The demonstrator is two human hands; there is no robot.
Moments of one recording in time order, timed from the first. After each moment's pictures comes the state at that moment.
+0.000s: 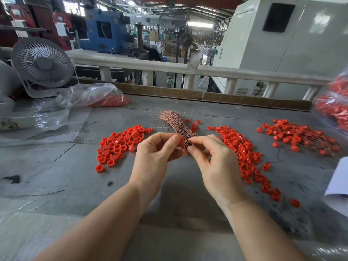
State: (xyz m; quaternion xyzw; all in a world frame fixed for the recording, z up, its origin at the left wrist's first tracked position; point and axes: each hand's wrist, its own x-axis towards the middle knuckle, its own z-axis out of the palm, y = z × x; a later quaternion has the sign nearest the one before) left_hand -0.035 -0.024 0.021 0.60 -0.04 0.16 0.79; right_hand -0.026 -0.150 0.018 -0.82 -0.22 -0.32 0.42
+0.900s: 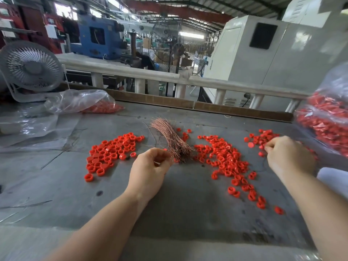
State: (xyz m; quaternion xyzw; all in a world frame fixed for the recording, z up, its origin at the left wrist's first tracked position) left_hand -0.019 -0.021 0.004 0.78 0.02 0.17 0.60; right_hand 0.030 -0.295 0.059 -0.95 0.19 -0.22 0.07
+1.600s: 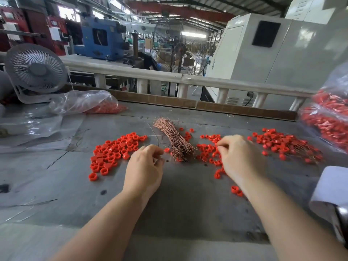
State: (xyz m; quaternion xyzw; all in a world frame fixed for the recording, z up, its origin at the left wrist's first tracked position) left_hand -0.016 -0.008 0.003 0.89 0.04 0.25 0.38; right_hand 0.007 -0.200 0.047 -0.95 0.00 -0.26 0.16
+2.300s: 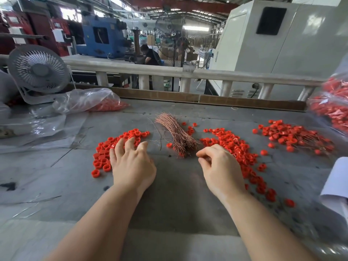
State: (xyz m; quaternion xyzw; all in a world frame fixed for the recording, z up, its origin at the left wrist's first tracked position) left_hand -0.012 0.011 -0.005 0.97 0.14 0.17 0.14; right_hand -0.011 -0.172 0.004 -0.93 -0.10 -0.23 0.29
